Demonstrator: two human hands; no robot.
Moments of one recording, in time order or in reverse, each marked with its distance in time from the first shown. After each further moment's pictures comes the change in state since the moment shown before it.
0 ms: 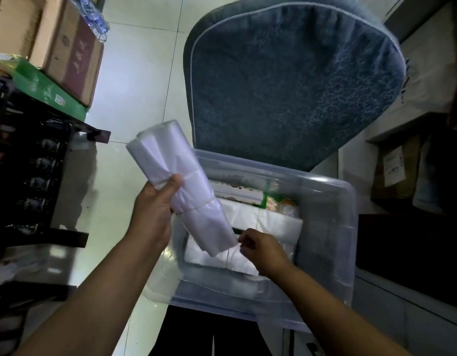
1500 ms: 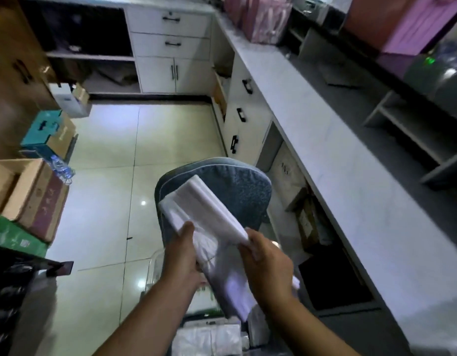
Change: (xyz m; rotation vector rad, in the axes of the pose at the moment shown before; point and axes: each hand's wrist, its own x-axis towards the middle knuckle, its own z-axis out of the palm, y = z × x) left_hand -0.146 0.136 0.108 0.000 -0.208 -0.114; right_hand -0.172 -0.168 -0.131 -0.208 1.175 -0.244
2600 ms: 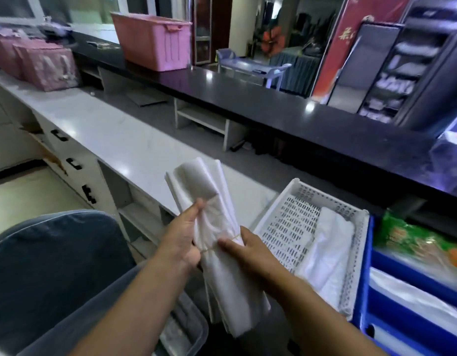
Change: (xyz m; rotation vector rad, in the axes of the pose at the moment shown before) left_hand -0.209 -0.130 0.217 0.214 -0.882 -0.312; right_hand -0.115 0.144 -0.245 0.695 0.045 0.698
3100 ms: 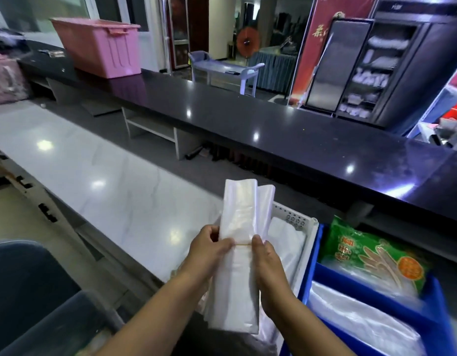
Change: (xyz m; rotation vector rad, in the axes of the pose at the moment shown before) left_hand 0.070 -0.150 0.126 0.747 -0.068 0.112; right_hand 0.007 0.076 -0.172 0.418 0.402 0.161
